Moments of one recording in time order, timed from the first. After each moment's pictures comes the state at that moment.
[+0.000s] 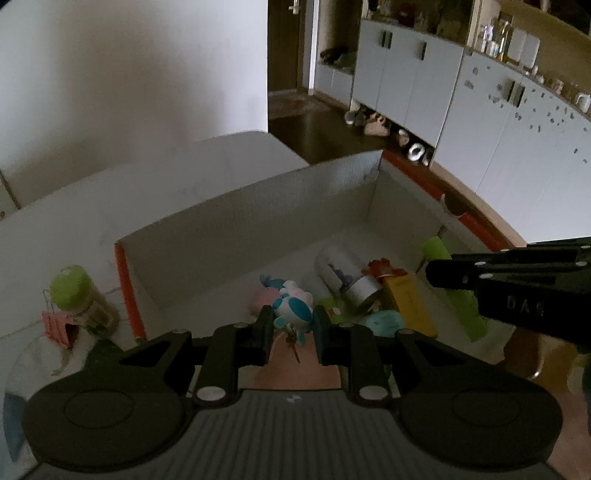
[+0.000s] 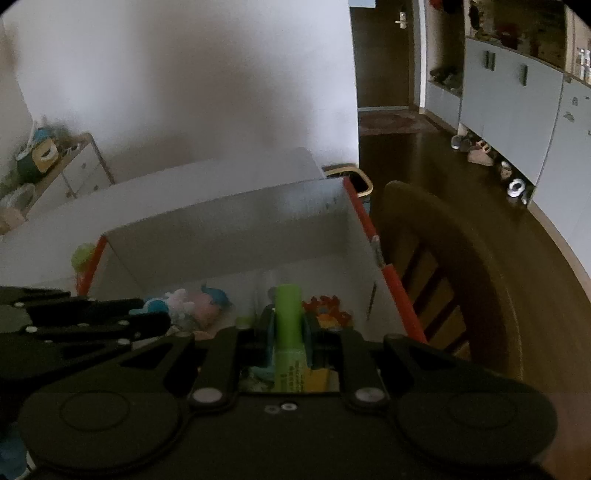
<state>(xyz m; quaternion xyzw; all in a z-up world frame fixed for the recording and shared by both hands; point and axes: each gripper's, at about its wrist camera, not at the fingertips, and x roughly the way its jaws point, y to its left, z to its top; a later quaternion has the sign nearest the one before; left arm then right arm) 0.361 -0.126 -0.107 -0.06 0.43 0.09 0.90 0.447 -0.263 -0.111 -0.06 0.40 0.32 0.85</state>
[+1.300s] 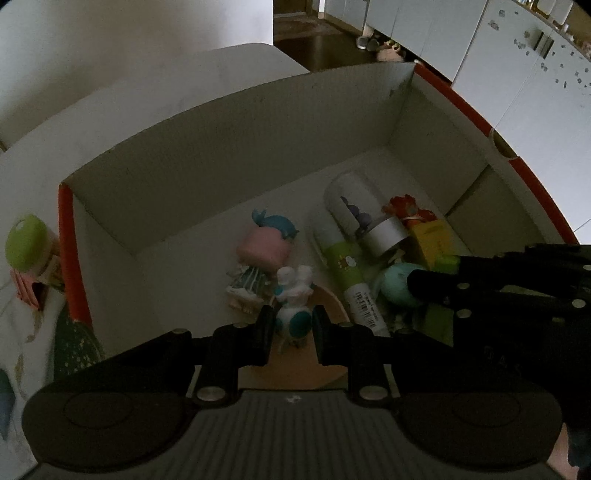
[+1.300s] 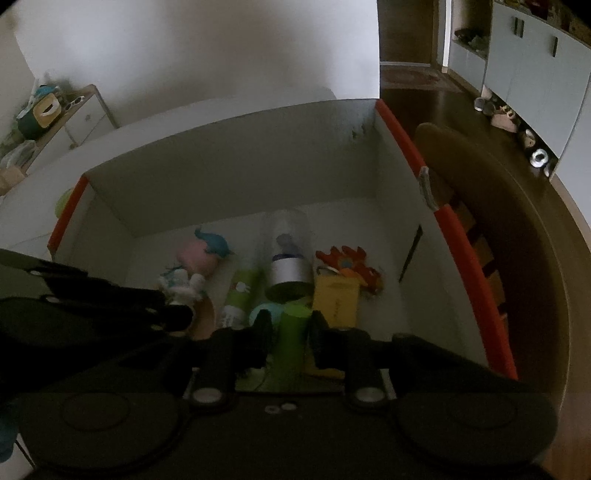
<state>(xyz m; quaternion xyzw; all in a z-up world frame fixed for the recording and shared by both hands) 0.410 -0.116 -0.148 -0.08 0.54 0.09 0.83 0.468 -0.244 -0.154 -0.09 0.47 0.34 0.81</state>
